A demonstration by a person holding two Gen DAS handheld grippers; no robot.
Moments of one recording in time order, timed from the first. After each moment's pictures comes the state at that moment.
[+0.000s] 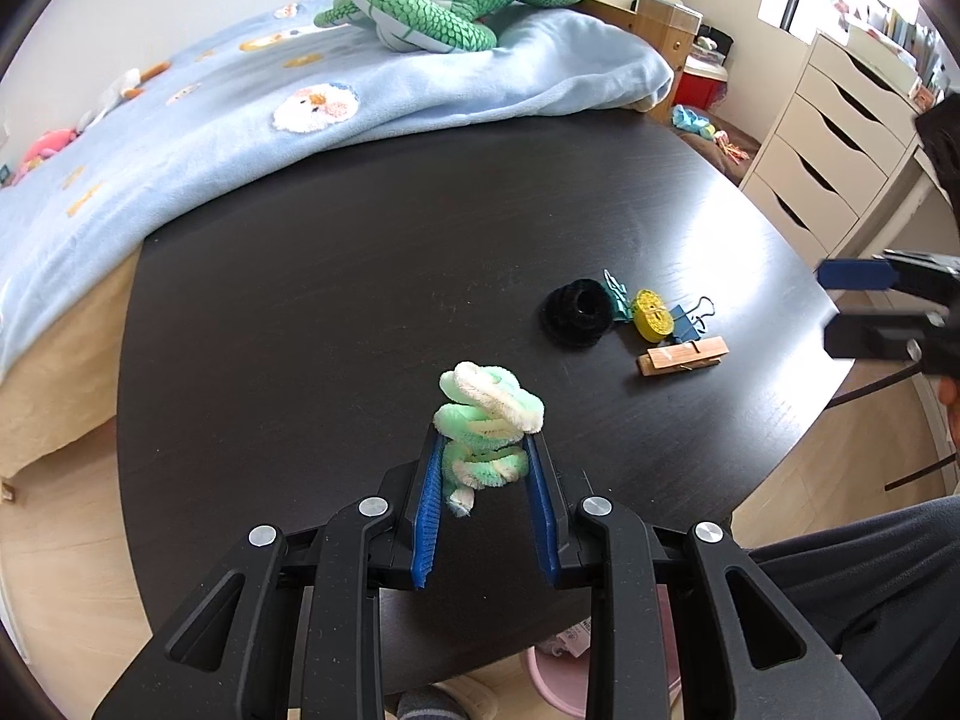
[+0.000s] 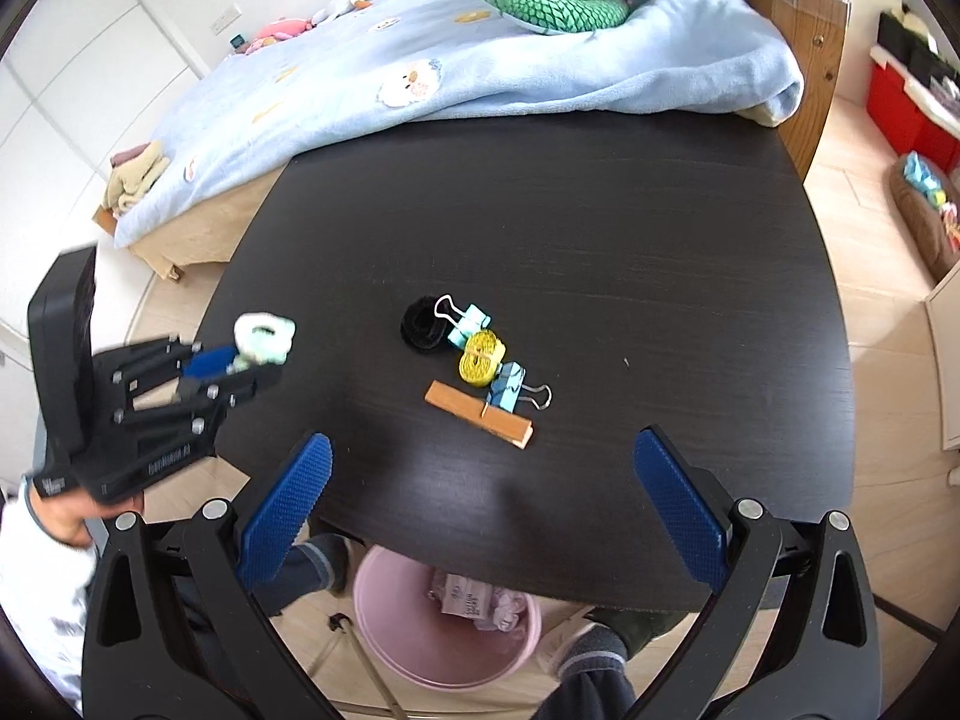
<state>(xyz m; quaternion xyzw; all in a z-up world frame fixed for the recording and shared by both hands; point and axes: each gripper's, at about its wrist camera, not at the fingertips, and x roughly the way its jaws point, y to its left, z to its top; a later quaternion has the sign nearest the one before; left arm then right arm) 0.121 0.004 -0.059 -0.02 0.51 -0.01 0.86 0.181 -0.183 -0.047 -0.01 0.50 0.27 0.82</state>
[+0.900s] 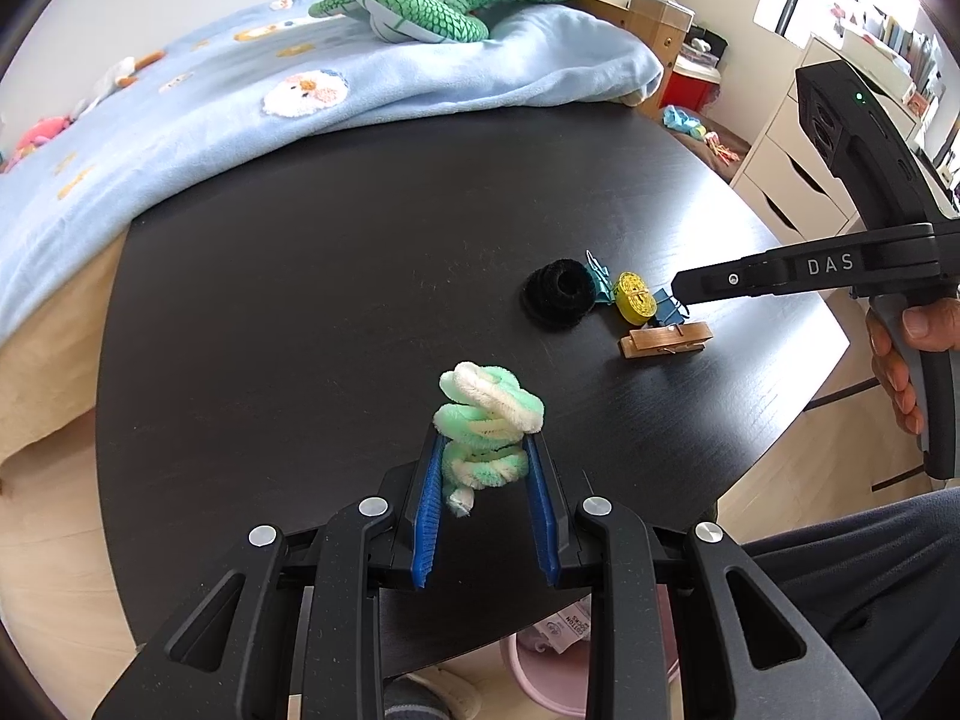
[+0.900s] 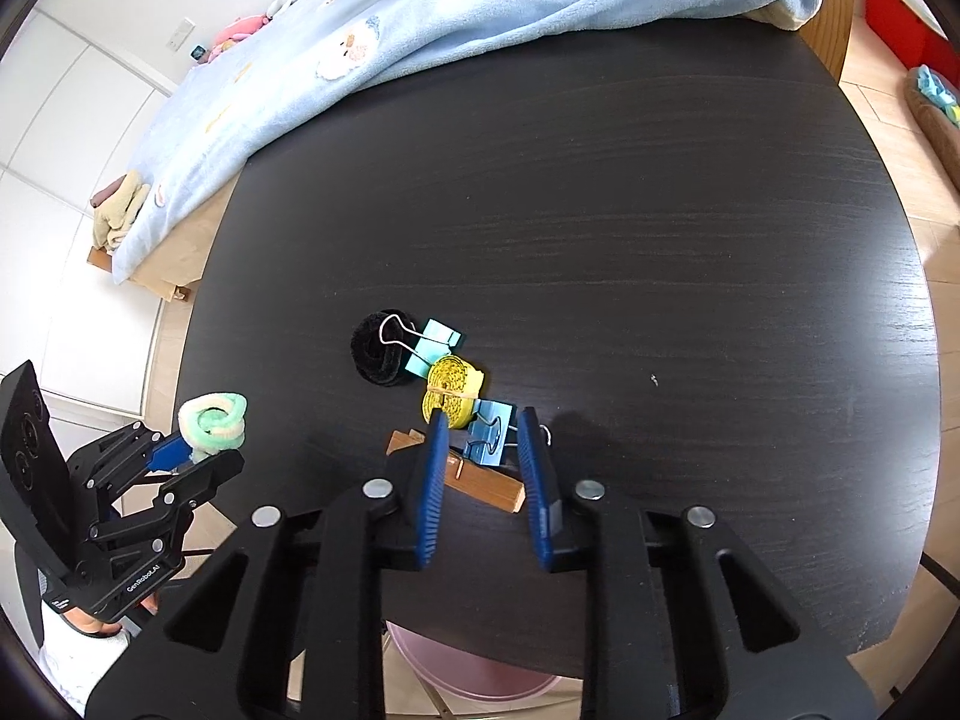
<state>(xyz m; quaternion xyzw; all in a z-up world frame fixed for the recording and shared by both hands) 0.114 0.002 -0.066 -0.04 0.51 -0.02 0.86 0.234 -0.172 -0.096 0.05 0.56 0.26 0.78</state>
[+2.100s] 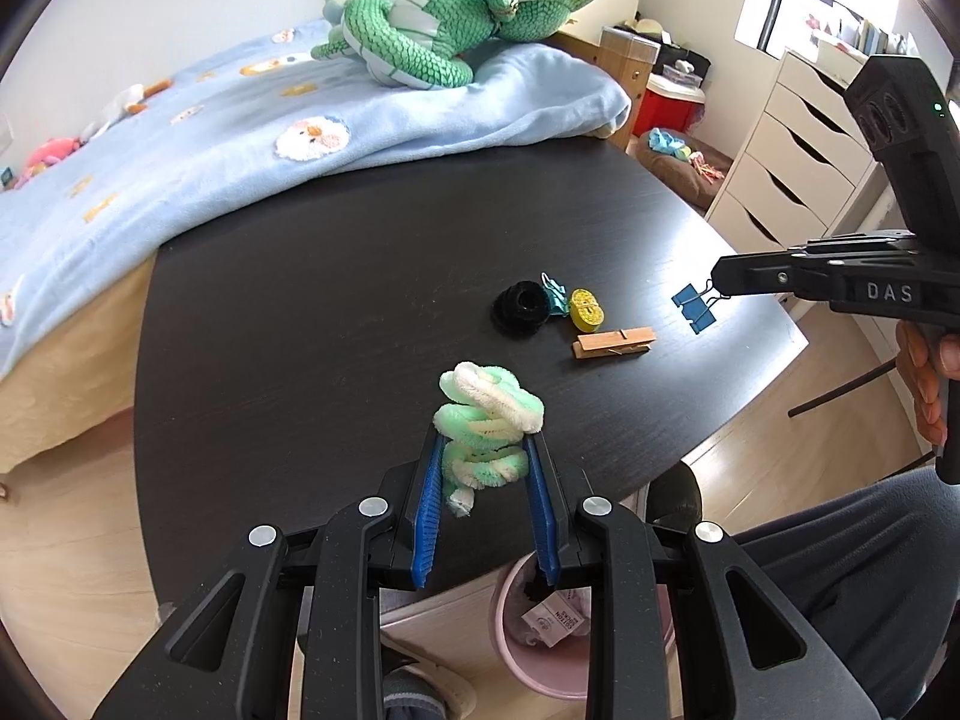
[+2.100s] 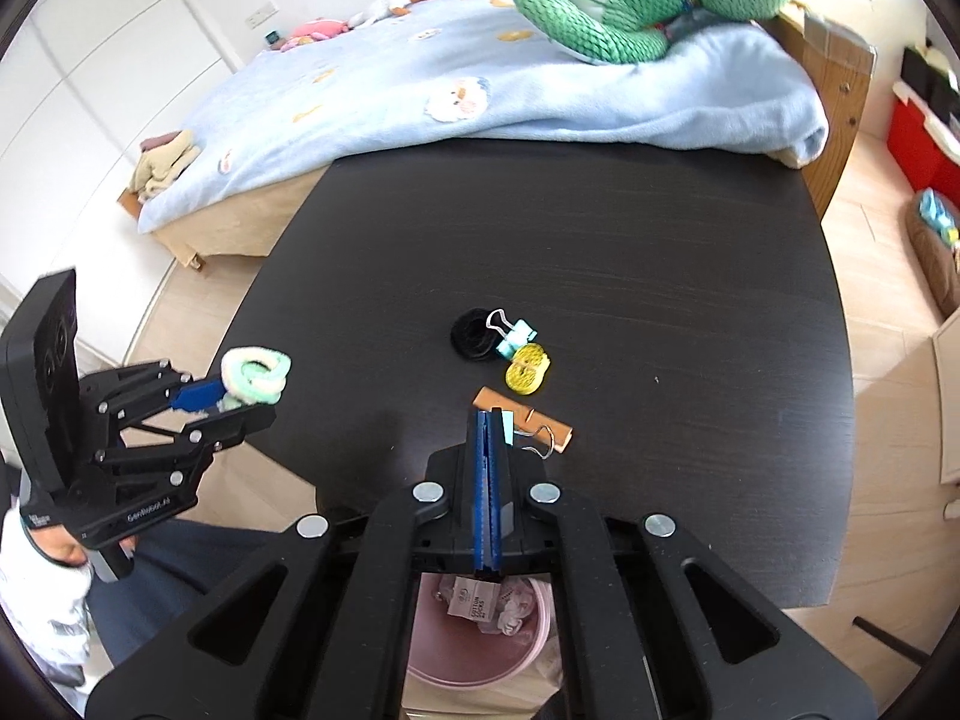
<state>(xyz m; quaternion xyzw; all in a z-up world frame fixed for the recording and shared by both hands) 0.078 -0.009 -0.026 -0.03 0.48 -0.02 0.88 0.150 -0.170 -0.022 -0.04 0.47 0.30 0.83</state>
